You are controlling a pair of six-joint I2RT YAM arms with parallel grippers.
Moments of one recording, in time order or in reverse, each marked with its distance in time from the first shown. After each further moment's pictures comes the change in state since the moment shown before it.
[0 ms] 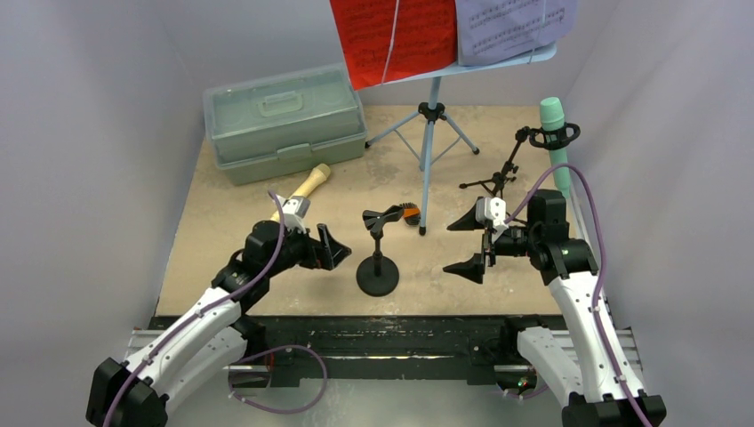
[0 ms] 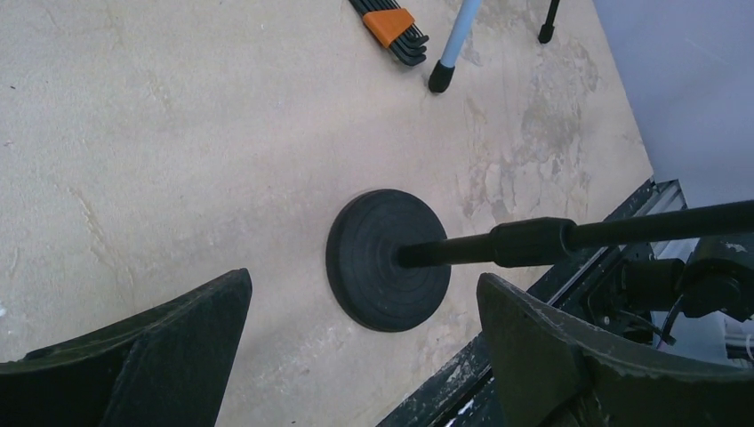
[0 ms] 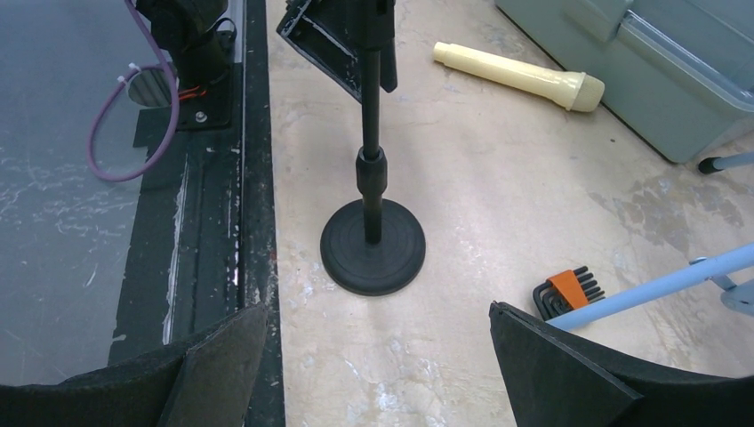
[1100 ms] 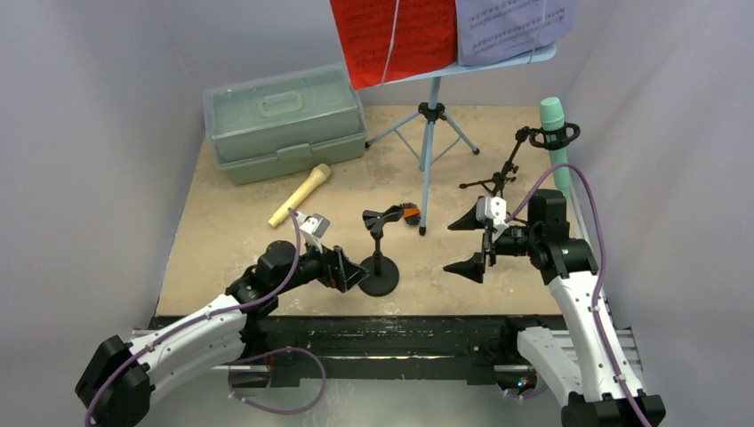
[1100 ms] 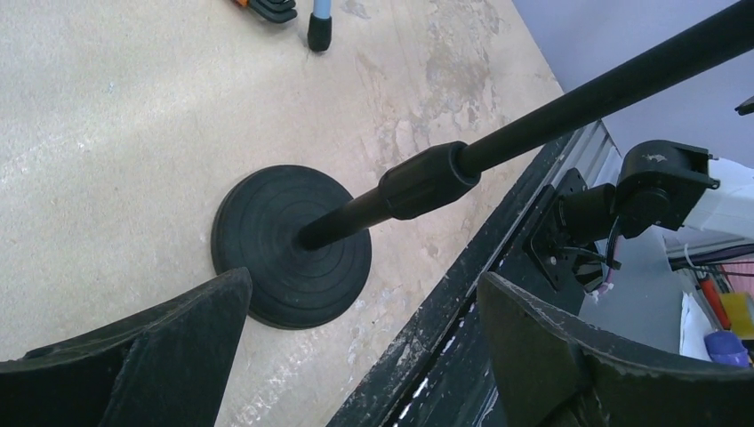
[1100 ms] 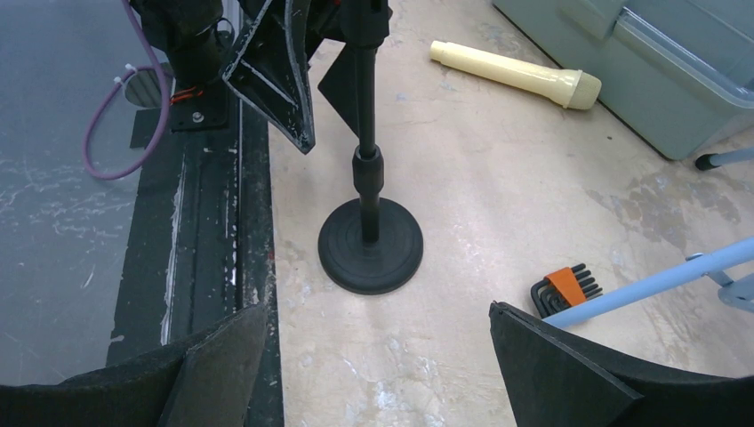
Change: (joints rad) left arm -0.217 -0.003 -0.162 0.299 0.009 -0.056; right arm -0.007 0.003 0.000 0.000 0.000 0.000
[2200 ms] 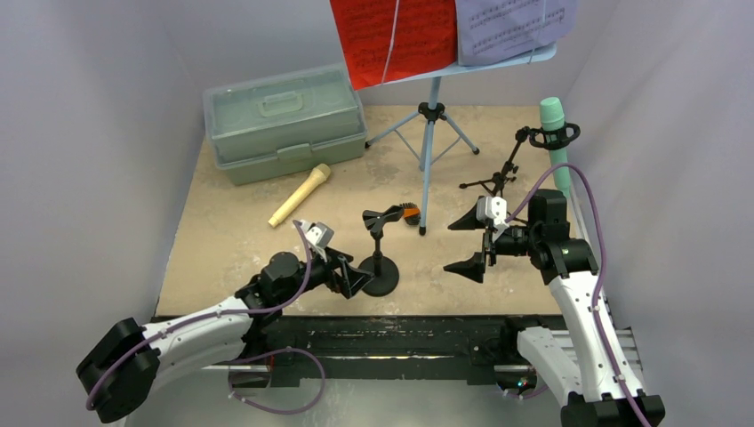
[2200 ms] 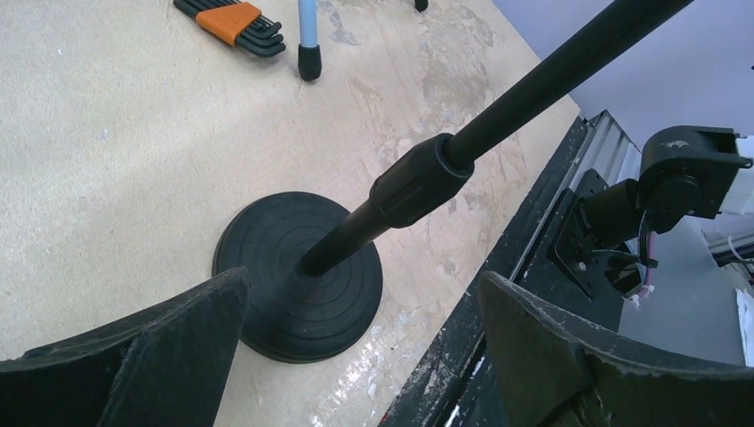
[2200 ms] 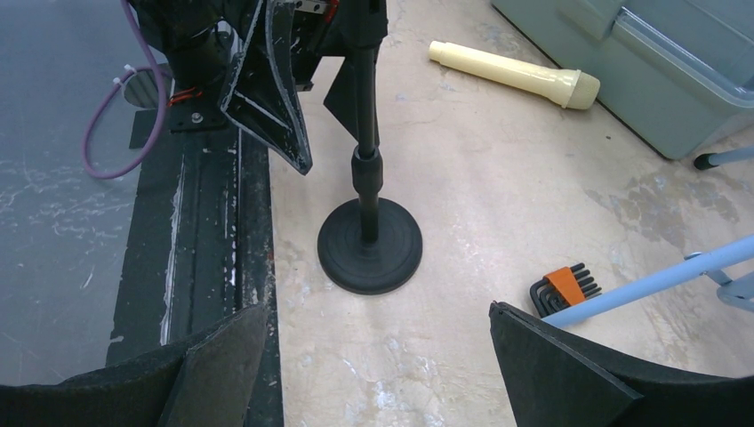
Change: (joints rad) left arm -0.095 0.076 -0.105 0.294 -0.104 0.083; right arm -0.005 0.000 0.000 0.000 -0.002 0.000
